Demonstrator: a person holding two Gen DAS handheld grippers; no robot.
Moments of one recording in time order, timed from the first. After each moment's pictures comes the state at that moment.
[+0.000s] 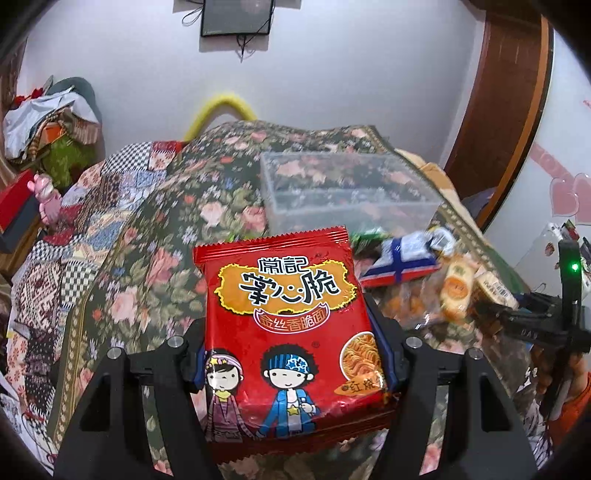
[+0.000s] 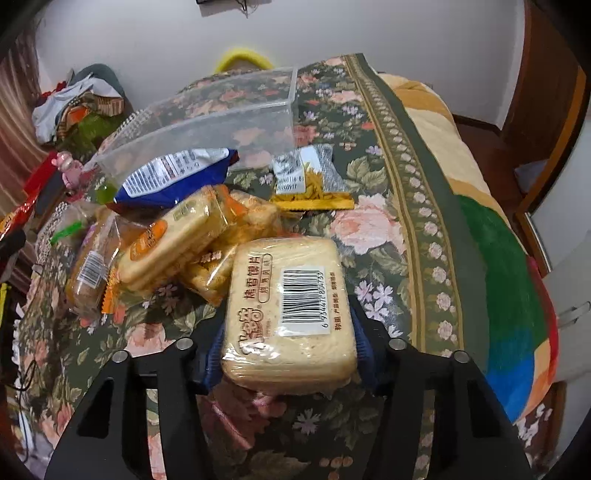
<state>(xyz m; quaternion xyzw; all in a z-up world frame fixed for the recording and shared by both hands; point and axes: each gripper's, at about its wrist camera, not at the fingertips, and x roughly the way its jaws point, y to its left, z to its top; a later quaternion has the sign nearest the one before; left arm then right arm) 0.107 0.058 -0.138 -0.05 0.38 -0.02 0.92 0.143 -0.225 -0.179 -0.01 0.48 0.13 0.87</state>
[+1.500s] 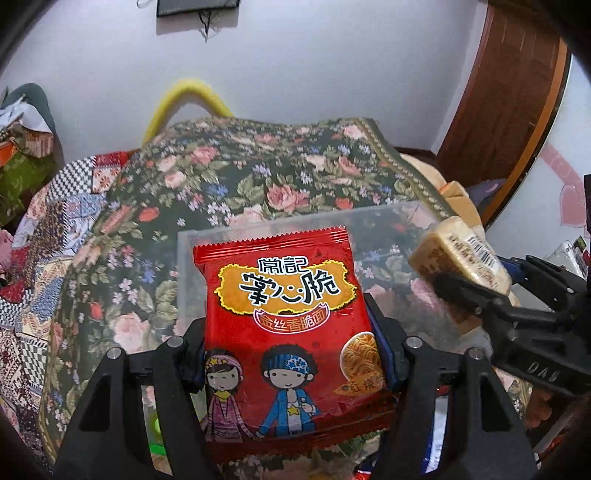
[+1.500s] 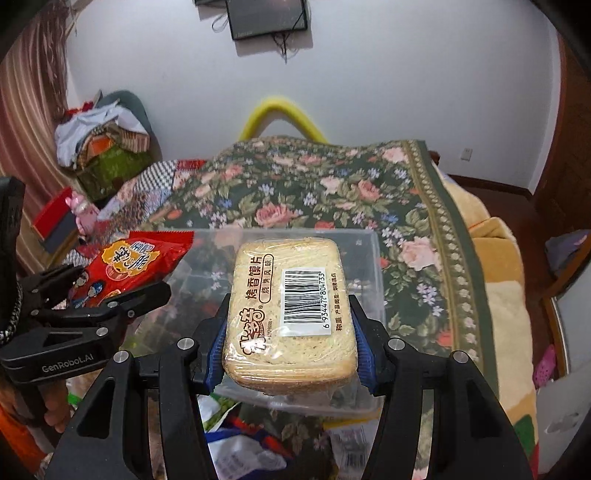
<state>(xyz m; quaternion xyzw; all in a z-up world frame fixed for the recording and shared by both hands) 0.335 0.039 -0.164 -0.05 0.43 -0.06 0.90 0.292 -0.141 -0.129 -0.04 0.41 0.19 0.89</state>
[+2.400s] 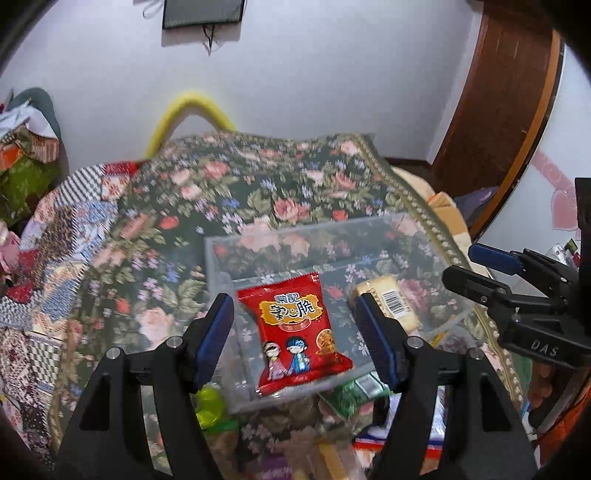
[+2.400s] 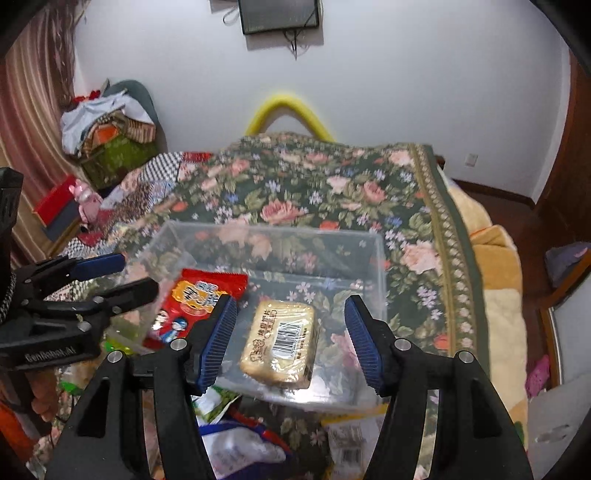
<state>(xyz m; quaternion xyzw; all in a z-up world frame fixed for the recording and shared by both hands) 0.290 0.054 -0.120 -0.05 0.40 -0.06 0.91 0.276 -0.145 -0.103 -0.05 0.40 0.20 0.89</state>
